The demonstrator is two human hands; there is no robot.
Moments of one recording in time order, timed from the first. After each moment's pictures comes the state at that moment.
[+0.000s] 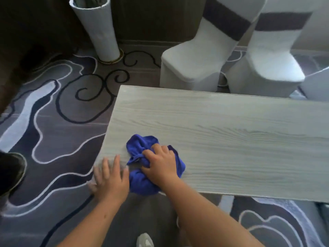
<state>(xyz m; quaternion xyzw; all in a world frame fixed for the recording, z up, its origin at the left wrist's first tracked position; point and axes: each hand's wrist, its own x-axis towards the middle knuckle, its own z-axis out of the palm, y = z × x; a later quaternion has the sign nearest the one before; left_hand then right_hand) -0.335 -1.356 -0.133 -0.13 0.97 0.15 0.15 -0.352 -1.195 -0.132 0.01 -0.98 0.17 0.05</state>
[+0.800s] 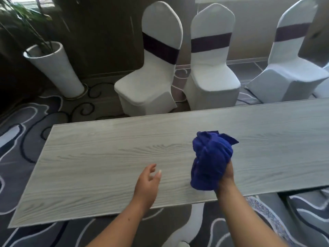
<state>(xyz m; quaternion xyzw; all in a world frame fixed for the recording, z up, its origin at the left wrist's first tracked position) -0.267 -1.005 -0.047 -0.02 0.81 0.54 0.24 -0.219 -0.785 -0.056 -0.36 -0.37 0.84 0.16</state>
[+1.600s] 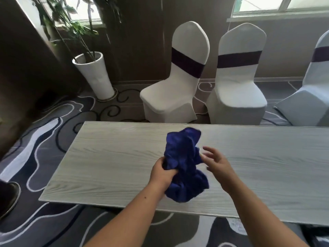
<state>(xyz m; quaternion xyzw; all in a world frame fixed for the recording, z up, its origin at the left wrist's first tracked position) -0.282 -0.963 -0.021 -0.11 0.72 0.65 0.22 -0.247 -0.774 -0.014 -0.19 -0.69 0.70 -0.02</state>
